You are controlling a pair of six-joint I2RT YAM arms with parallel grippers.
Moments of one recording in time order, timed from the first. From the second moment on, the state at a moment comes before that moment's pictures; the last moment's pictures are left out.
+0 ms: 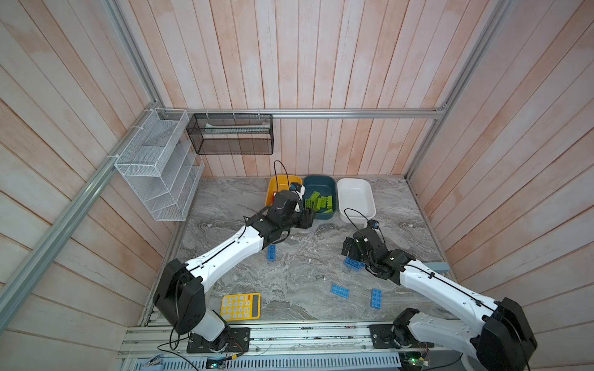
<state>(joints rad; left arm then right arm) -0.70 1.50 1.17 -0.26 0.04 -0.44 0.64 1.12 0.68 -0.47 0.36 0.80</state>
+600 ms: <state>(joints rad) -0.73 1.08 0.70 -0.25 -0.09 -0.51 0.61 1.40 0.68 -0.49 0.37 0.91</state>
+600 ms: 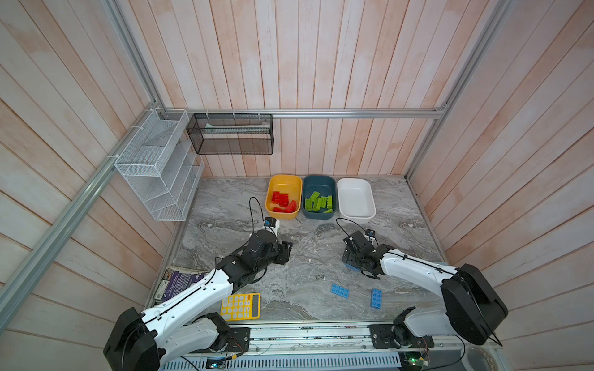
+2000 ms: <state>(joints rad) -0.73 1.06 0.68 -0.39 -0.16 -0.51 0.39 1.61 1.25 -0.41 0.24 0.57</state>
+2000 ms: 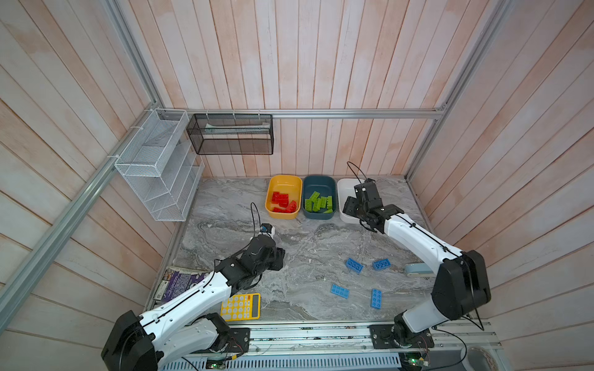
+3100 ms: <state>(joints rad) -0.65 1.27 0.66 -0.46 -0.17 -0.54 0.26 1.51 1.02 -0.12 0.02 0.48</state>
